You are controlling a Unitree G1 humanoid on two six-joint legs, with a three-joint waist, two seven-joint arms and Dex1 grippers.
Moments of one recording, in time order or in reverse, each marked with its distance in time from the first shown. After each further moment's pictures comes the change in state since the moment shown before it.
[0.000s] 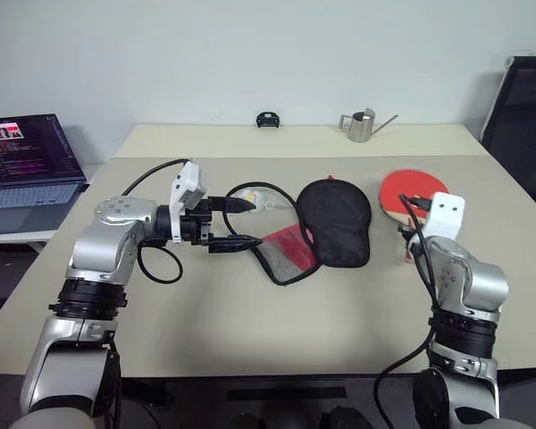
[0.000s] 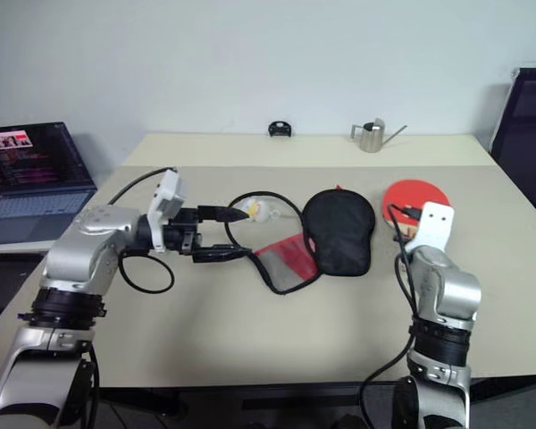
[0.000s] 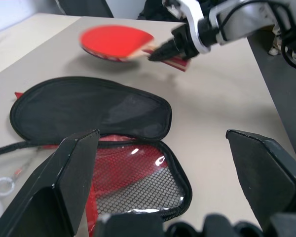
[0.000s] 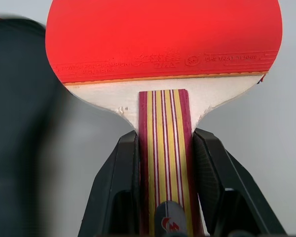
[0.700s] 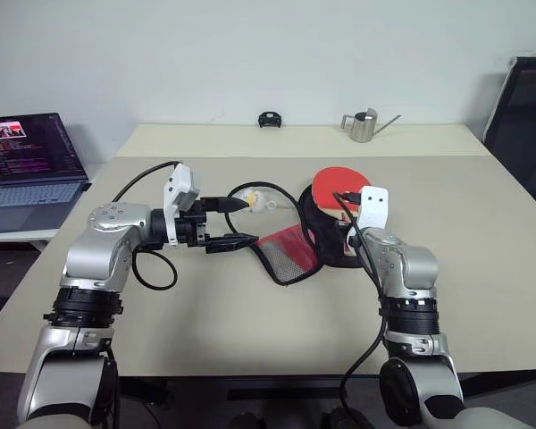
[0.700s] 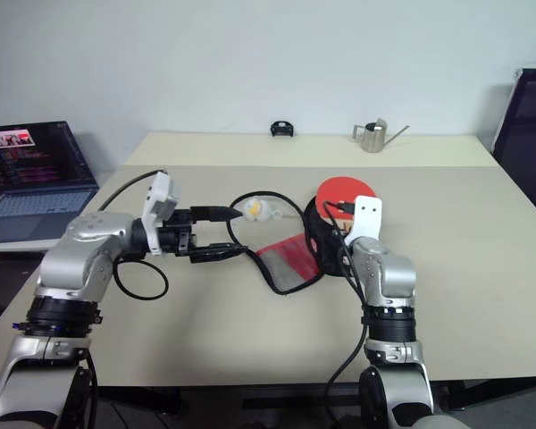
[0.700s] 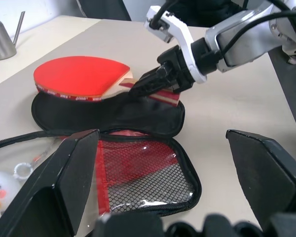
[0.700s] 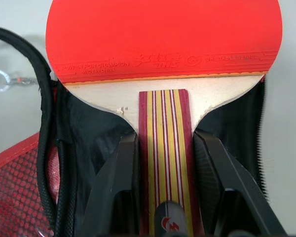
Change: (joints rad) left arm 0.049 -0.002 0.037 -0.037 -0.007 0.004 0.054; right arm -0.093 0.148 0.158 0.249 -0.002 -0.138 0.002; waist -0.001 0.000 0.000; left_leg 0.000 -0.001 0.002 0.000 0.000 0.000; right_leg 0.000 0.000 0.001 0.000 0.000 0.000
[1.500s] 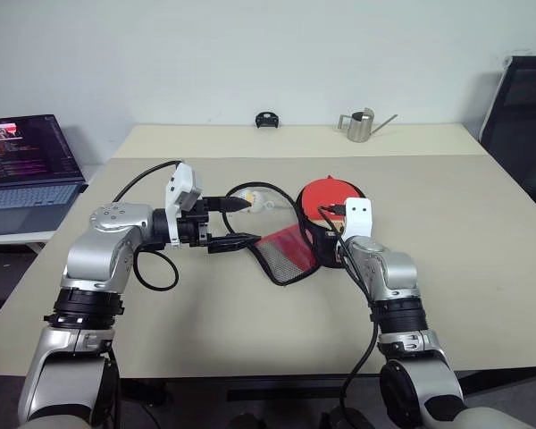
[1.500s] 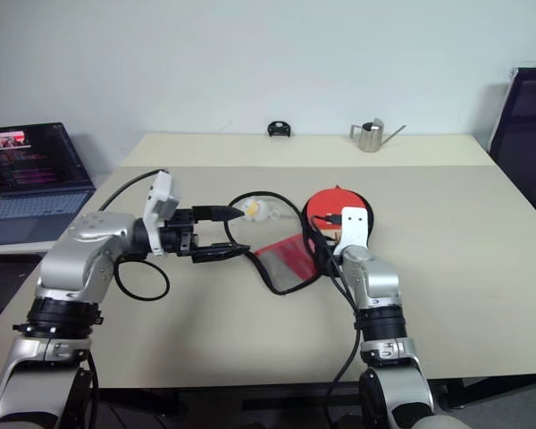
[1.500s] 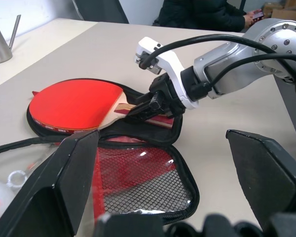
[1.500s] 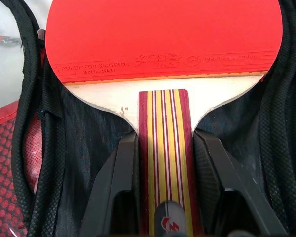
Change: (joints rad) left arm 0.003 -0.004 0.000 -0.028 -0.010 0.021 0.017; right arm 0.002 0.002 0.065 0.160 -0.035 -0.121 0.014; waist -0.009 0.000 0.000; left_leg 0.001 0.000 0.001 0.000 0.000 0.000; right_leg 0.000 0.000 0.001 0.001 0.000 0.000
